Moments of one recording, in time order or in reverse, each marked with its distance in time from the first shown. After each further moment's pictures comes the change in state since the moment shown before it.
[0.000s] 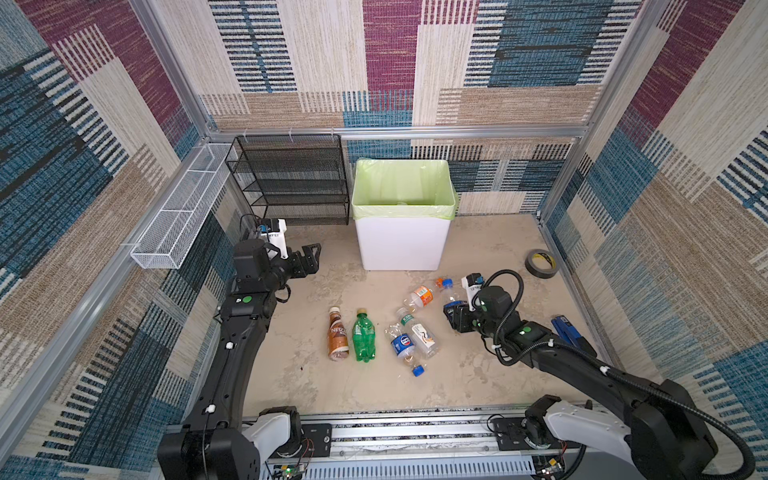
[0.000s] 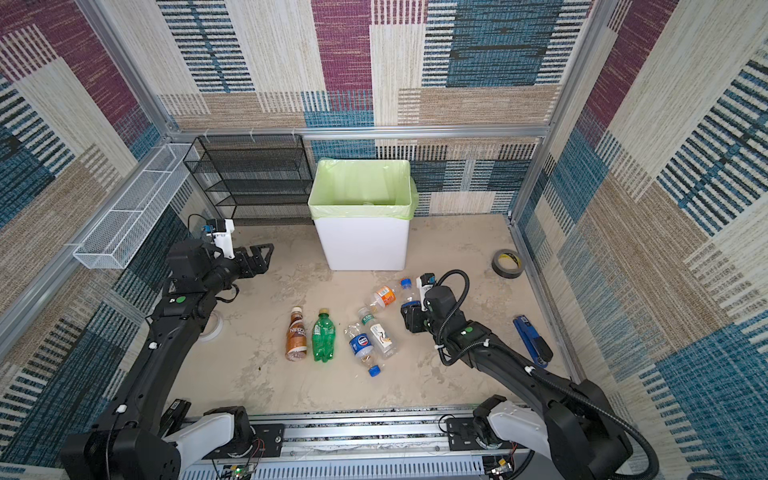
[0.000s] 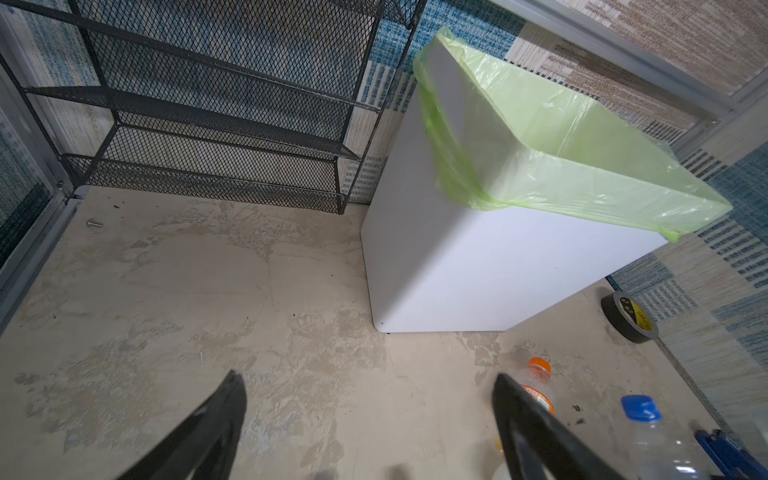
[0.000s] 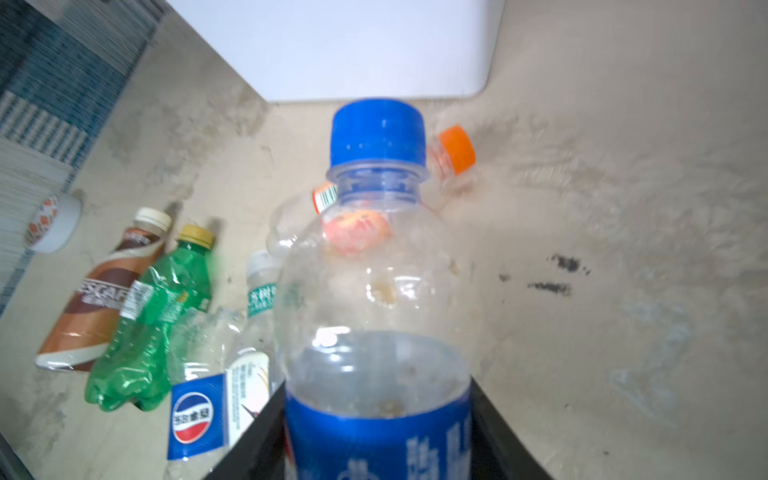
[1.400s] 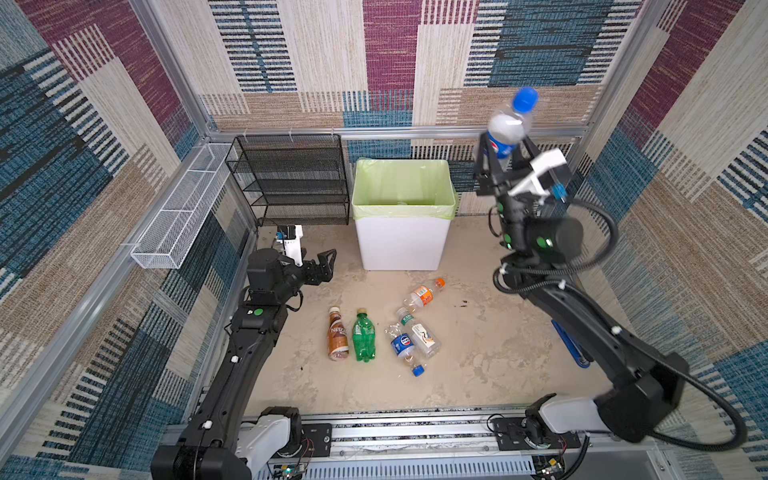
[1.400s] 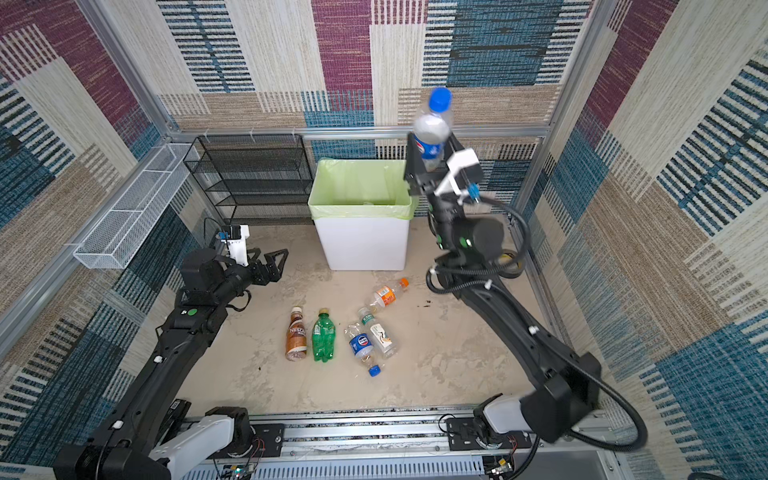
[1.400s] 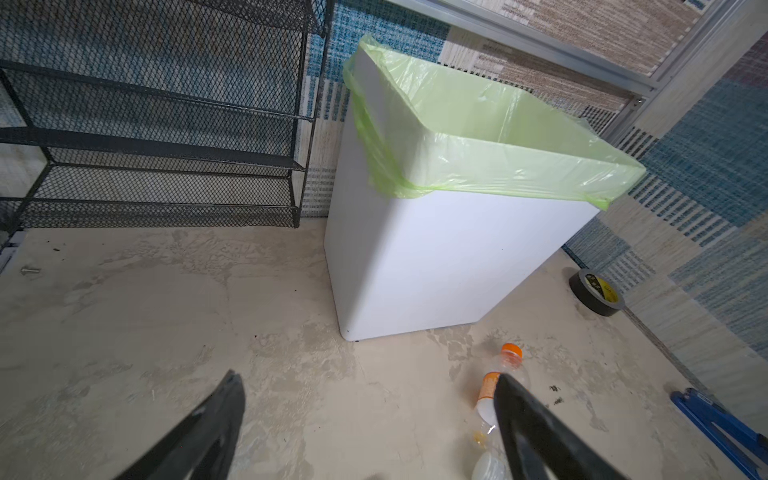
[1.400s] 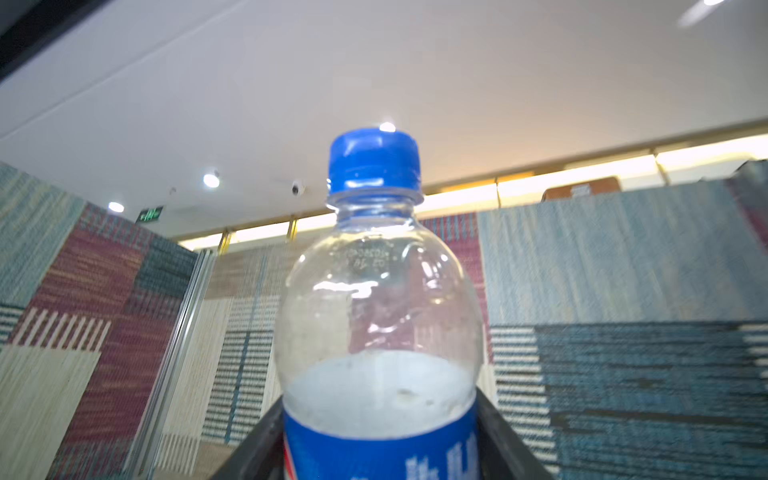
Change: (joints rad) left arm -0.126 -0.102 -0.103 0.095 -0.068 -0.003; right arm -0.026 0.501 1.073 0.761 0.056 -0.522
